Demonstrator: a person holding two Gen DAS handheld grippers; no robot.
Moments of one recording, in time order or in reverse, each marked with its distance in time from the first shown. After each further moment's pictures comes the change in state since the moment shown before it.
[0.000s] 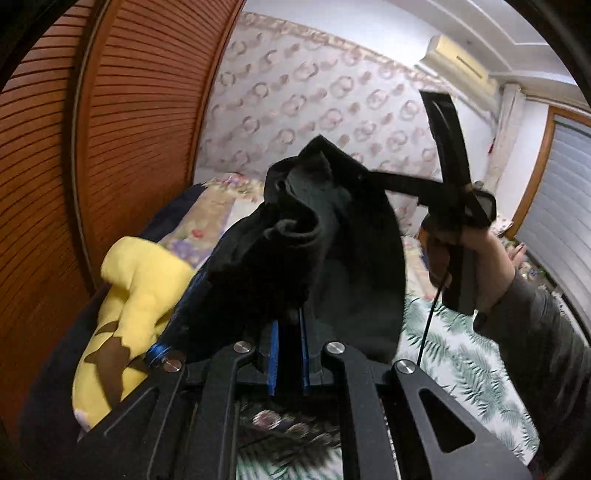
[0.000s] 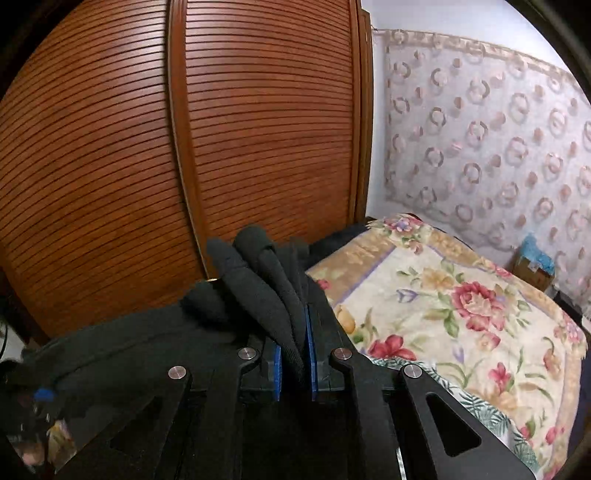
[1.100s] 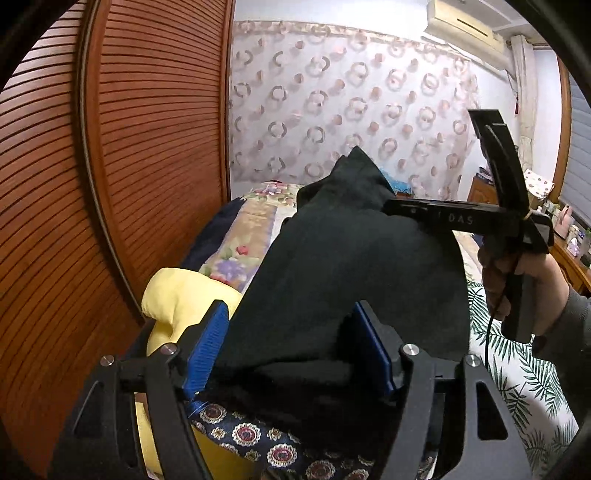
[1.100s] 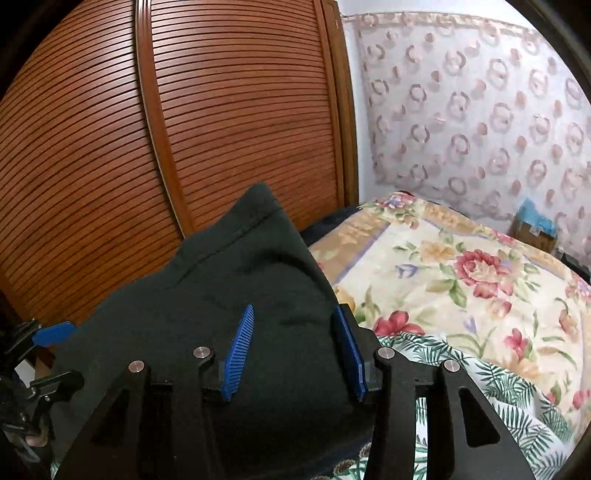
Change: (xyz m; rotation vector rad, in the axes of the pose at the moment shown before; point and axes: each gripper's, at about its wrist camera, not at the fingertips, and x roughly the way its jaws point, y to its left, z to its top) left arm 0.024 0.007 0.018 0.155 -0.016 0.198; right arm 0.061 -0.001 -0.025 0.109 -0.007 -0.002
